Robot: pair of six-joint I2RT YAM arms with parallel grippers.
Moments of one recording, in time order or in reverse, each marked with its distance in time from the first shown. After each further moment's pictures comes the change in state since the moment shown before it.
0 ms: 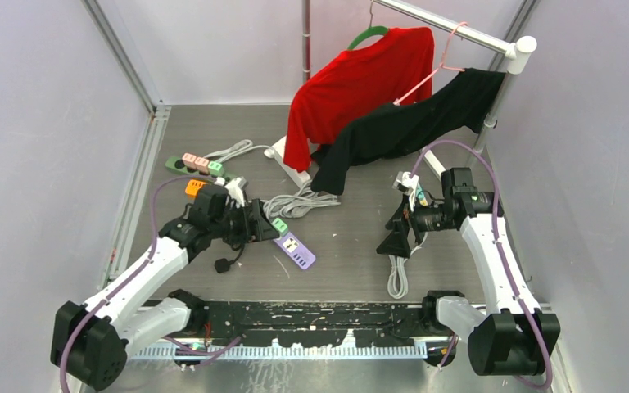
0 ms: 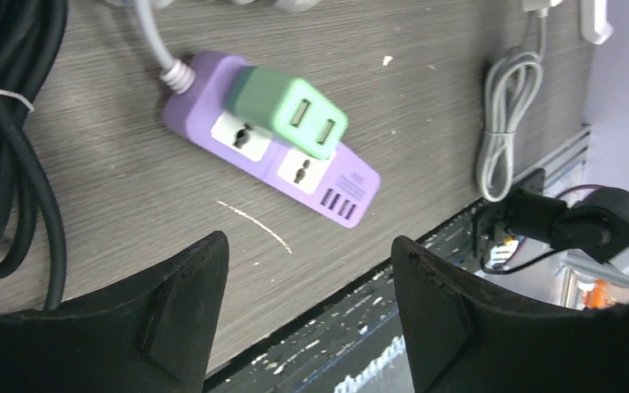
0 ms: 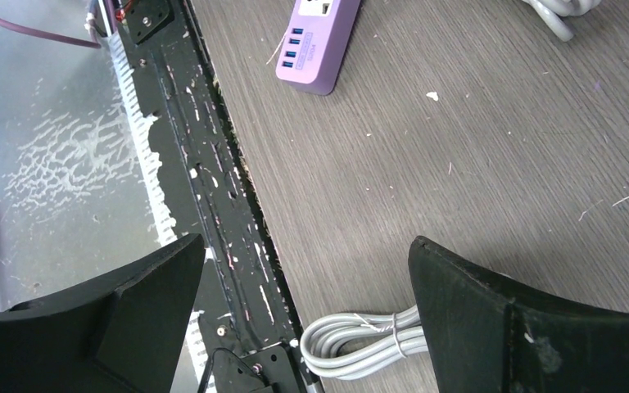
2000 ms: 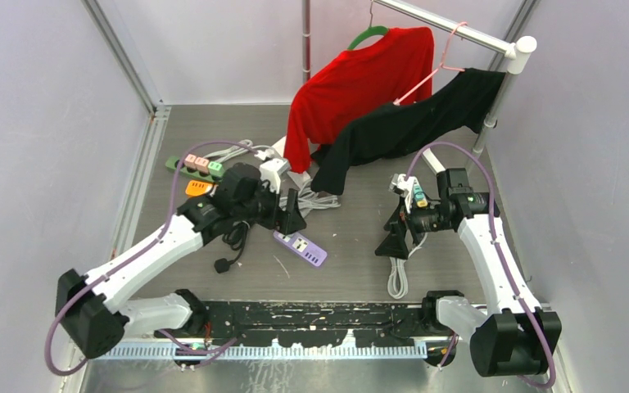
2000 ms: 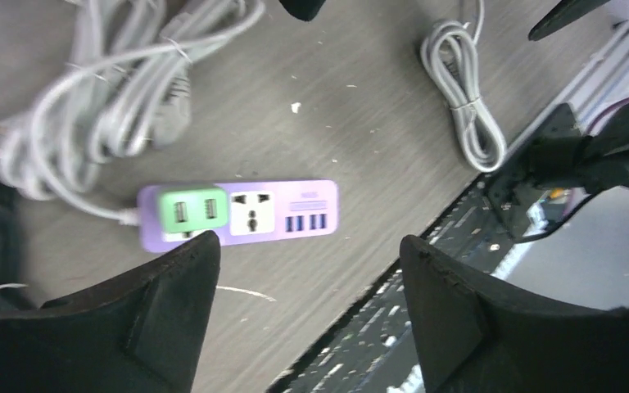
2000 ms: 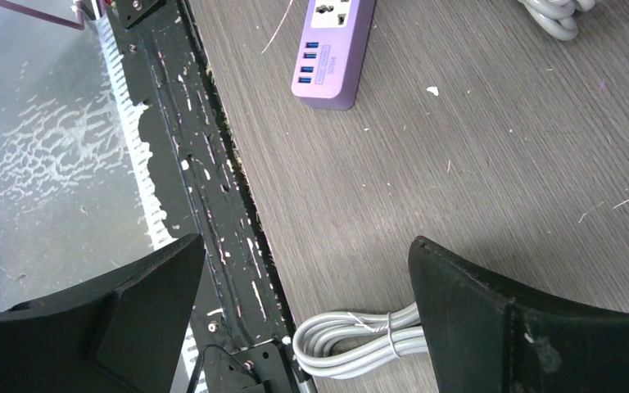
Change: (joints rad) left arm -0.273 0.208 0.282 0.005 -0.107 0.188; right arm 0.041 -0.001 -0.019 0.034 0.031 0.009
